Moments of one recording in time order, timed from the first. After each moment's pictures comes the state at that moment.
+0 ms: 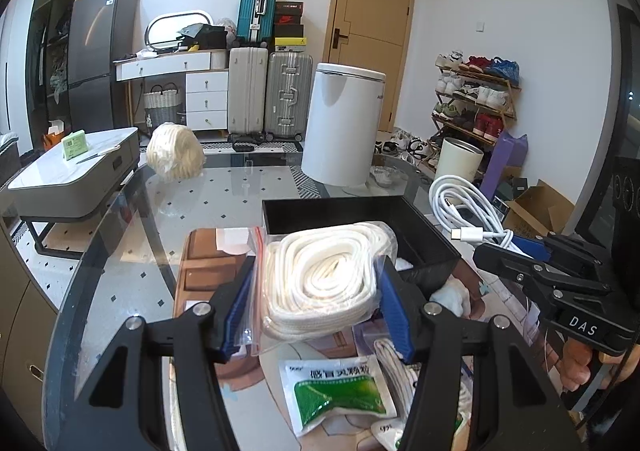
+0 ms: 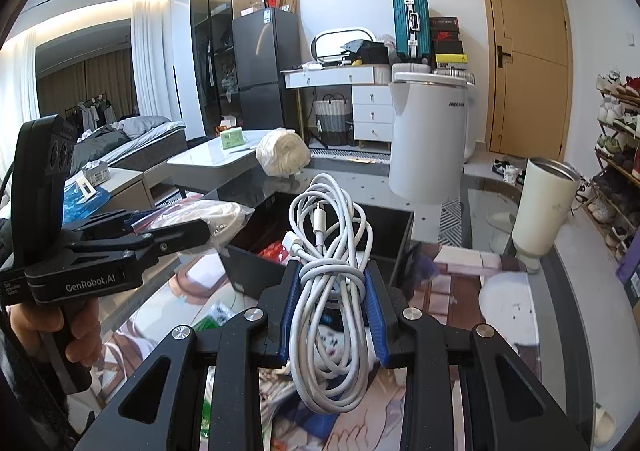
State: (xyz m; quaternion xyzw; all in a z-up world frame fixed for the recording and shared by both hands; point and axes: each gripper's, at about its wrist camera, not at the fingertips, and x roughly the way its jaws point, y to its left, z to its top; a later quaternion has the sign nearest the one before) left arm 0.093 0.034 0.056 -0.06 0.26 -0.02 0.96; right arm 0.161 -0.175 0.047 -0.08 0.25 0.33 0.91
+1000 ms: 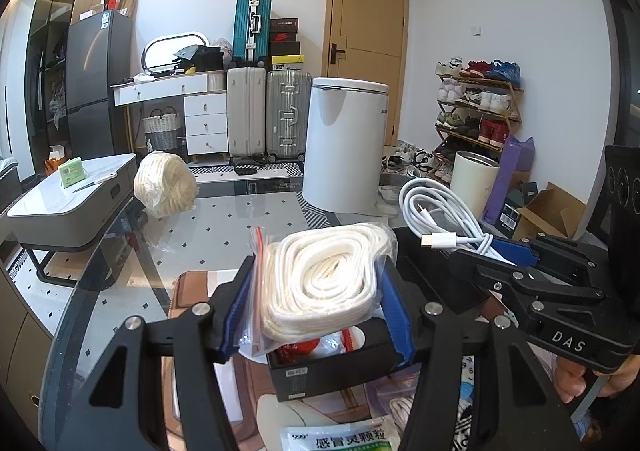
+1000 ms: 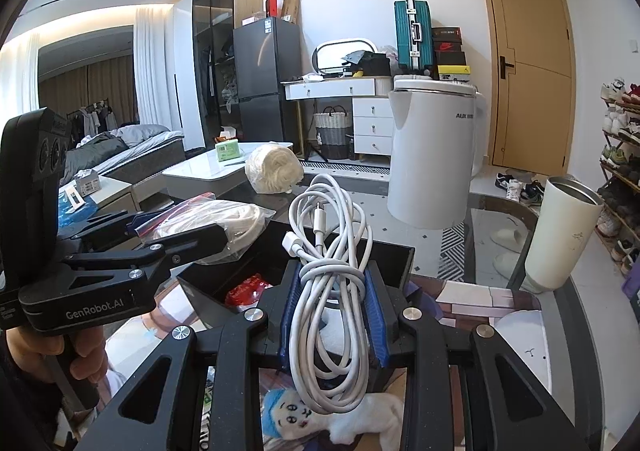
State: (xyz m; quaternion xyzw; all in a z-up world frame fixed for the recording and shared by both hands) left arm 0.140 0.028 0.051 -0.04 0.23 -0.01 0.97; right arm 0.203 -0.153 0.043 -0.07 0.23 0.34 0.91
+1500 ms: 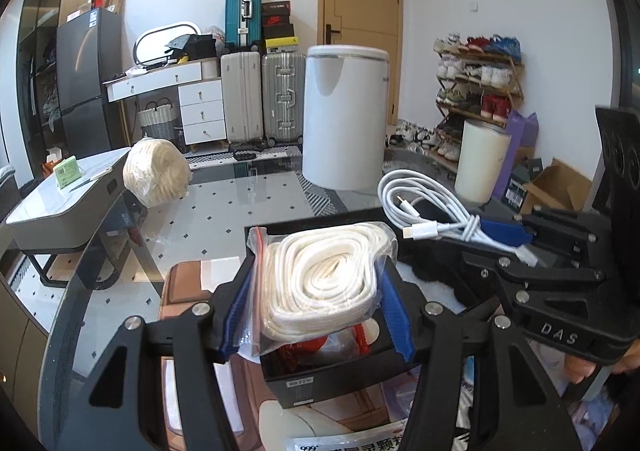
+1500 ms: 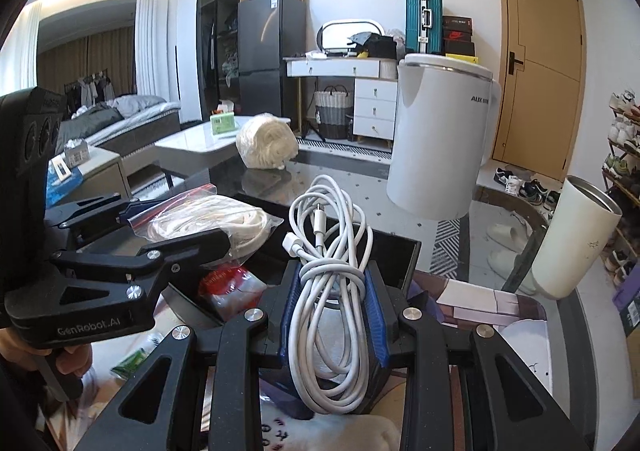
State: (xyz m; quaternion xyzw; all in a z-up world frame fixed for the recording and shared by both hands) left arm 0.160 0.021 0.031 -0.01 0.27 -0.02 0.96; right arm 0.232 -0.131 0.022 -0.12 0.26 0.33 0.90
